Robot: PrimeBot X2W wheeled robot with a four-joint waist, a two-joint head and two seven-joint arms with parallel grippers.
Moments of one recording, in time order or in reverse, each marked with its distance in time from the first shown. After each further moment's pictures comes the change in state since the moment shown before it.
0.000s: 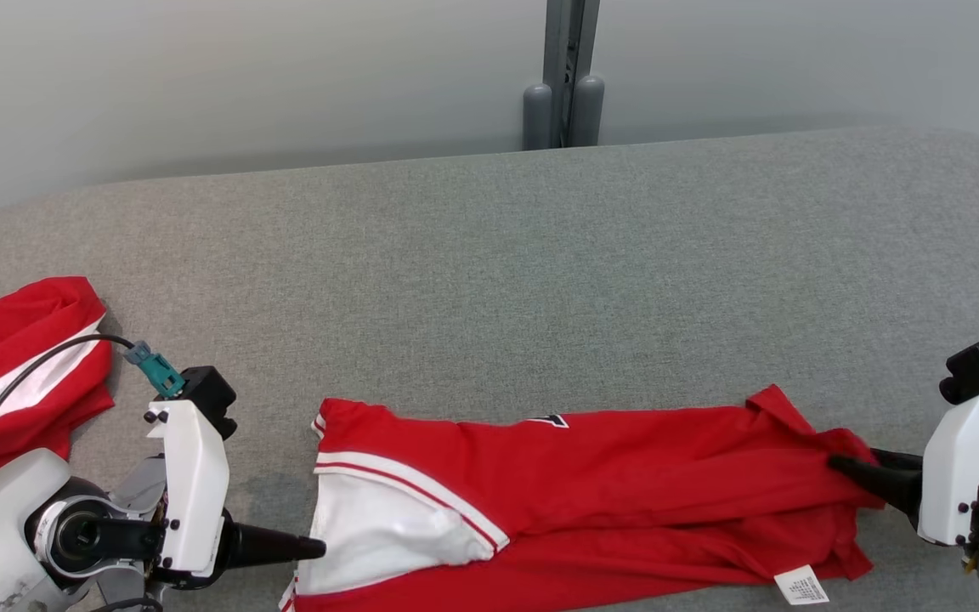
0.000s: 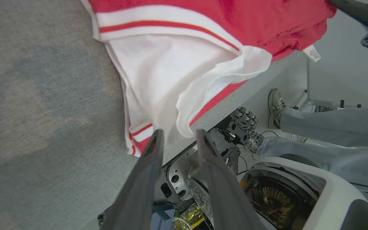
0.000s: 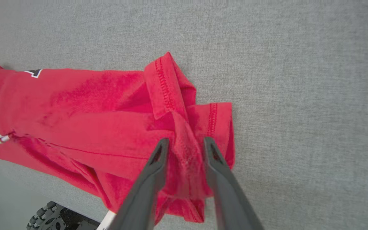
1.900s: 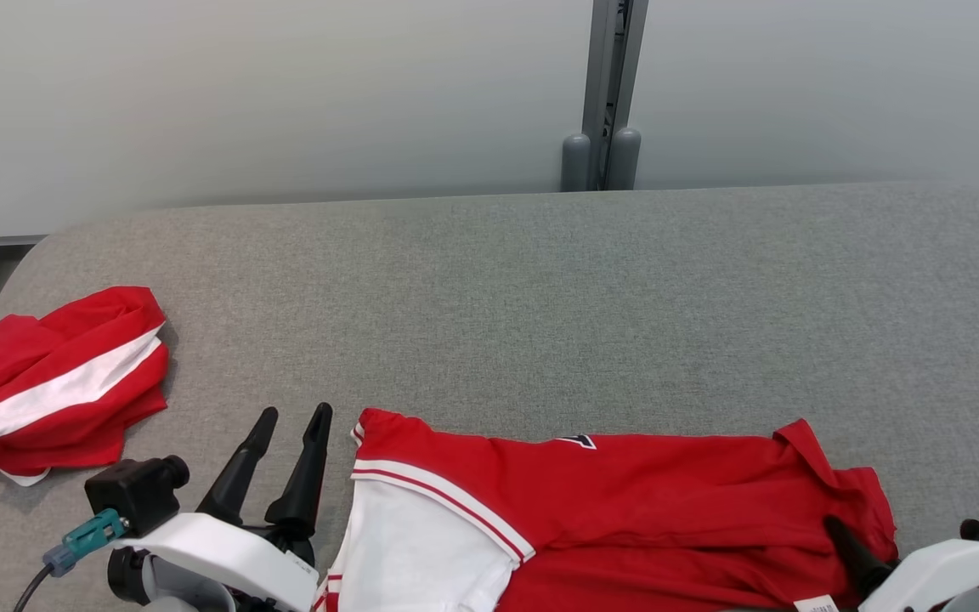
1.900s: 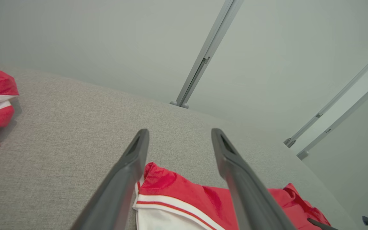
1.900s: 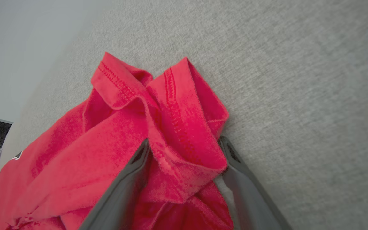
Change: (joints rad) left arm 0.517 -0.293 0.468 -0.183 0.603 0.288 -1.117; right arm 0.406 0.467 -0.668 0.340 -0.243 0.000 -0.308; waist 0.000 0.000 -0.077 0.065
